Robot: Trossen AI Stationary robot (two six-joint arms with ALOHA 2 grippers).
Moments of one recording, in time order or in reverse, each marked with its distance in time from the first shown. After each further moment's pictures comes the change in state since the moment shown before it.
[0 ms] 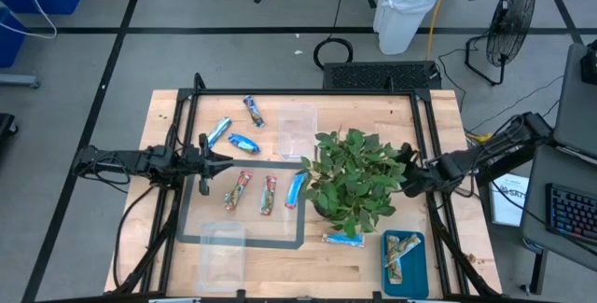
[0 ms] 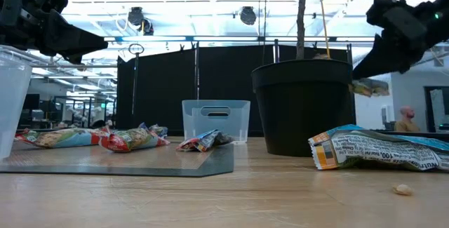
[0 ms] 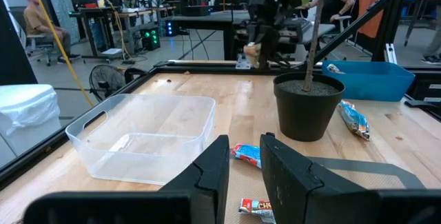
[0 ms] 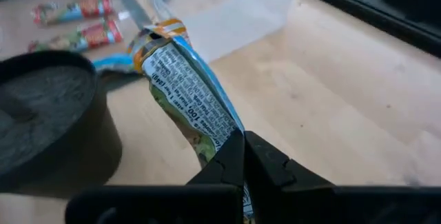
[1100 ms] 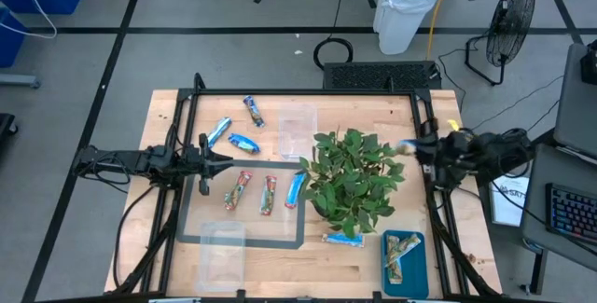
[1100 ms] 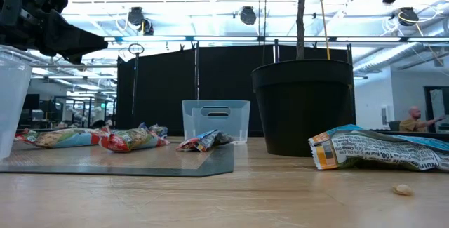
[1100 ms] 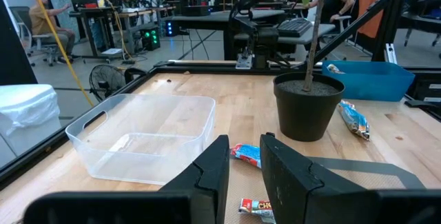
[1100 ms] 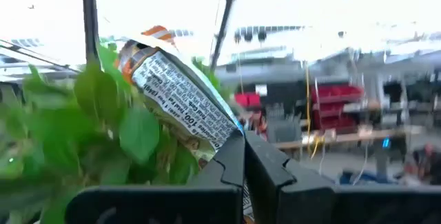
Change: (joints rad) left arm 0.000 0.000 0.000 0.000 0.000 0.000; right arm -0.033 -0.652 -0.043 0.638 -0.303 -0.829
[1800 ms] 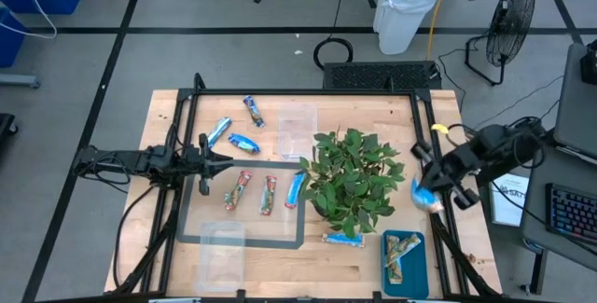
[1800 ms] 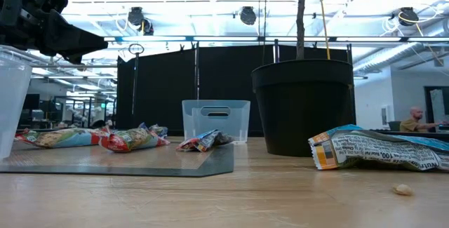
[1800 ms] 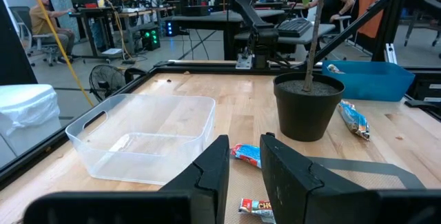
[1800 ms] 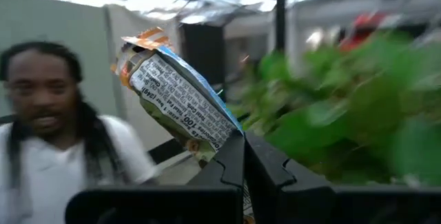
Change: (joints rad) left arm 0.000 0.000 0.000 0.000 0.000 0.000; right arm 0.016 0.310 0.308 -0.295 -0.687 0.236
